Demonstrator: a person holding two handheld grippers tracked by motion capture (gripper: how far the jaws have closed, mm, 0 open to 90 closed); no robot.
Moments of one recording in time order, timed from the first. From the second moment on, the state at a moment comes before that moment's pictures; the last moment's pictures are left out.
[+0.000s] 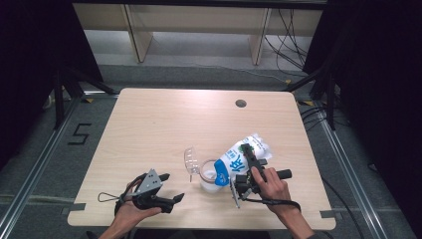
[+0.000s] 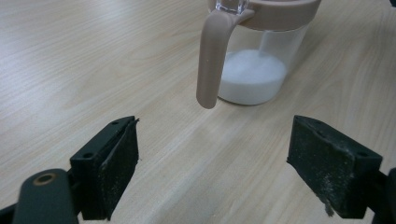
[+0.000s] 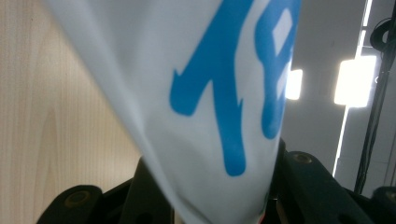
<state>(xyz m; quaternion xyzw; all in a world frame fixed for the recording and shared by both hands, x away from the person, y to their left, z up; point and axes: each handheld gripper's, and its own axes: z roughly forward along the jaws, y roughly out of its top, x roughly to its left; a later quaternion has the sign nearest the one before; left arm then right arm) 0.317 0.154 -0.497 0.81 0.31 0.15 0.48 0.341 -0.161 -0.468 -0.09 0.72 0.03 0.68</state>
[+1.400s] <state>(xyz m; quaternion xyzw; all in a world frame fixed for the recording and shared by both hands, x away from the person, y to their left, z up) 0.318 0.154 -0.497 0.81 0.31 0.15 0.48 0.341 -0.160 -0.468 -0.08 0.73 0.04 0.68</state>
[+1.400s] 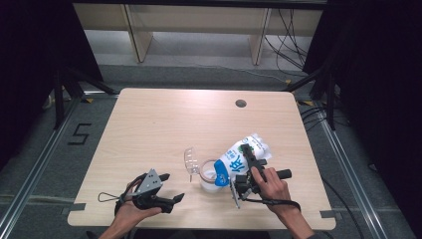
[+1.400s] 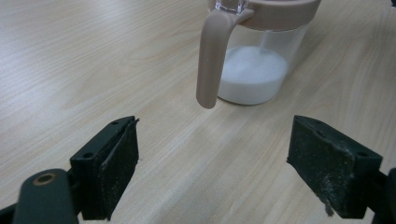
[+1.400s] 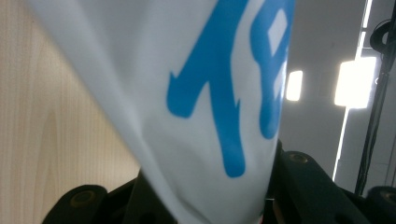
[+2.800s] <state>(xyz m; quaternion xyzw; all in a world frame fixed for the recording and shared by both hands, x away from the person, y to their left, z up) 0.318 0.154 -0.497 0.81 0.31 0.15 0.48 0.341 -0.159 -0.468 -0.08 0.73 0.04 0.68</state>
